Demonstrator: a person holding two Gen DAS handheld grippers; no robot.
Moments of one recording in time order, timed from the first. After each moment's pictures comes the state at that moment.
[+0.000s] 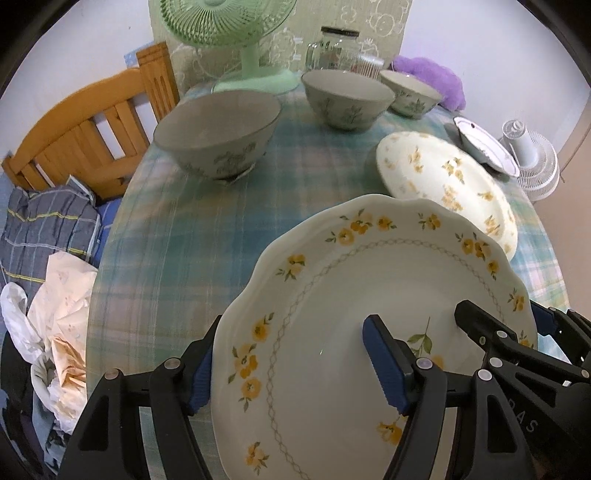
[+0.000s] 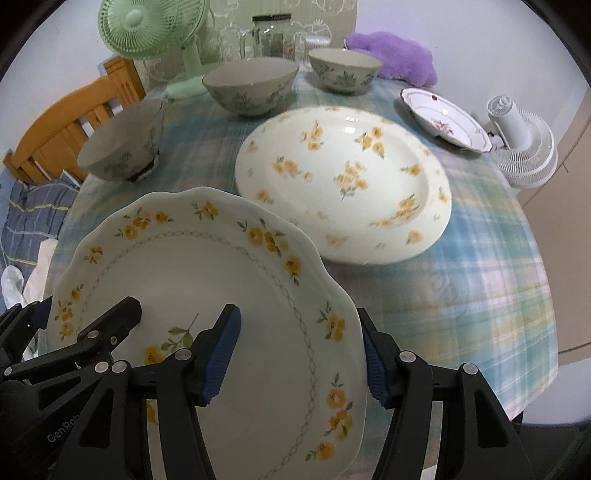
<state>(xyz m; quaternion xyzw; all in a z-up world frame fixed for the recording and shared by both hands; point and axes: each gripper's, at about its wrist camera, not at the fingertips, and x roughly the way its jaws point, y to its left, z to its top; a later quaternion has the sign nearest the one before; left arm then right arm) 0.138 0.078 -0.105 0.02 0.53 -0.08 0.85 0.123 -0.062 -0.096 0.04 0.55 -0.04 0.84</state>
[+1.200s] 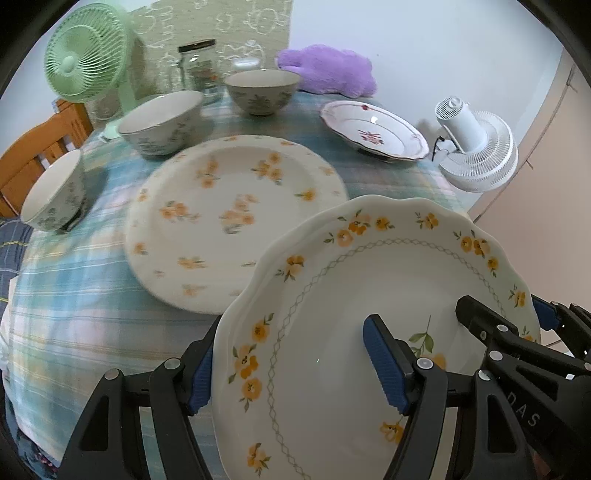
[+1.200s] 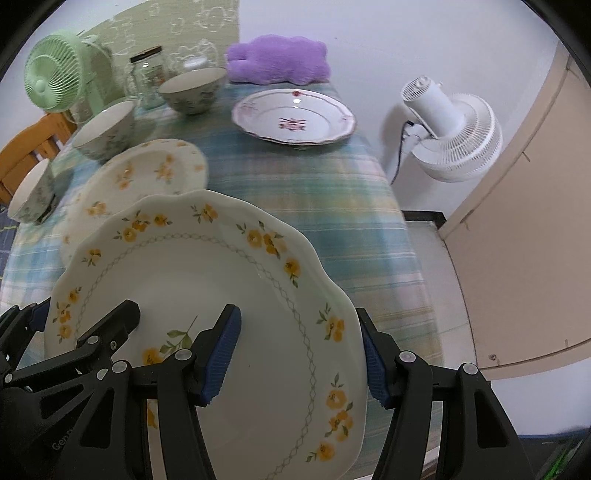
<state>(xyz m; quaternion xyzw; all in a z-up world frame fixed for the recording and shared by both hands) 0.126 -0.144 -0.104 0.02 0.52 -0.13 0.85 0.097 -0.286 -0.087 0.03 0.54 -0.09 0.84</state>
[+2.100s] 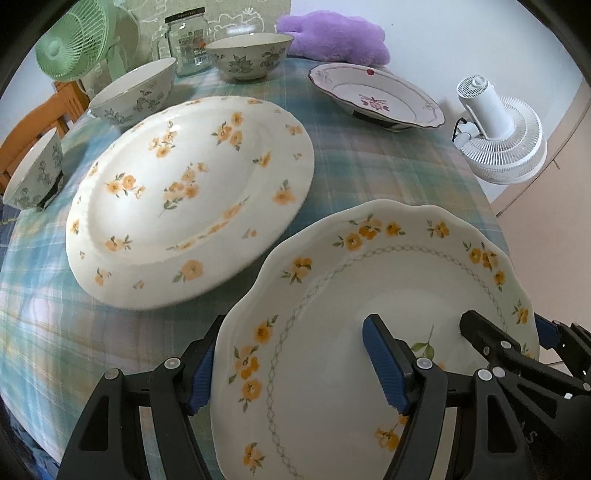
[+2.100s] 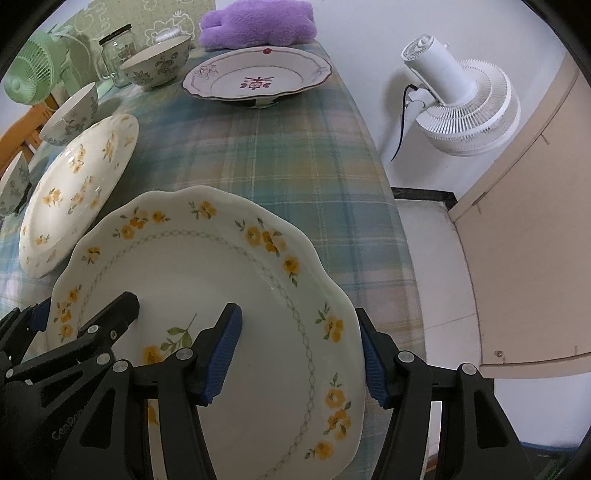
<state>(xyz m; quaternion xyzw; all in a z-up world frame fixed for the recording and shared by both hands) 0.139 -0.194 -0.146 0.02 0.55 -0.08 0.83 0.118 -0.345 -0.140 0.04 0.58 -0.06 0.81</state>
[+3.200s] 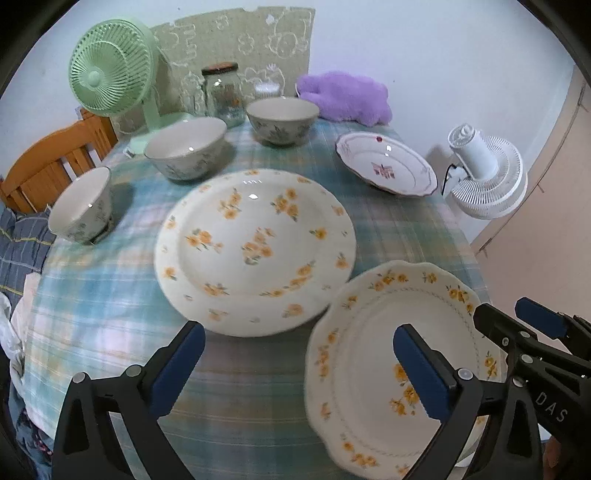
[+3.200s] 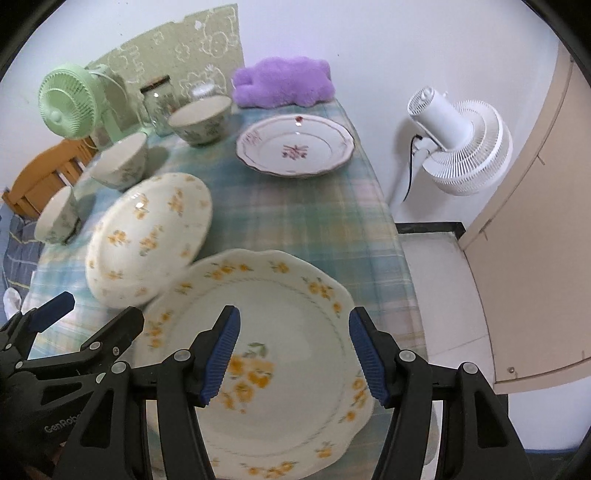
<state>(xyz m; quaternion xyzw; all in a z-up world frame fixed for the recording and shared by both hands) 0.125 -0.130 -0.069 0.01 0.49 -0.10 0.87 0.101 -0.306 -0.056 0.06 0.51 -0.04 0.86</state>
